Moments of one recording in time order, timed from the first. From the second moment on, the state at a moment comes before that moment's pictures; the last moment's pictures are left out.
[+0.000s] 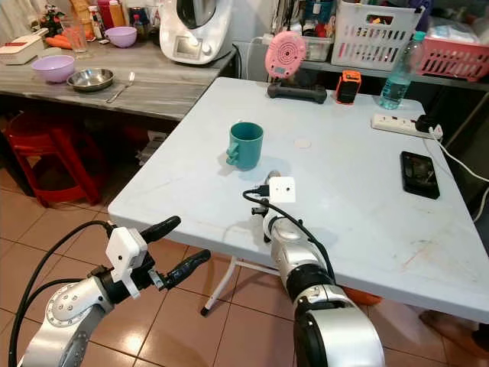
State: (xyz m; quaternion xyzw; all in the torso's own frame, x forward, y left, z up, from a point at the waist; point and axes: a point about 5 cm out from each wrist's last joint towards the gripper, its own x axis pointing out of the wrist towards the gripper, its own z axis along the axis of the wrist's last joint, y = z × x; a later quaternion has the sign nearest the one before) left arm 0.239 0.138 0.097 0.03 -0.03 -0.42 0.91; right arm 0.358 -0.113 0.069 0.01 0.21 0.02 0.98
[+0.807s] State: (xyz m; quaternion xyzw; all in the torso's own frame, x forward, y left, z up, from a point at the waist) left arm 0.253 0.147 0.096 0.01 -0.03 -0.35 0.93; right arm 0.328 -0.147 0.066 0.05 0.13 -0.05 0.99
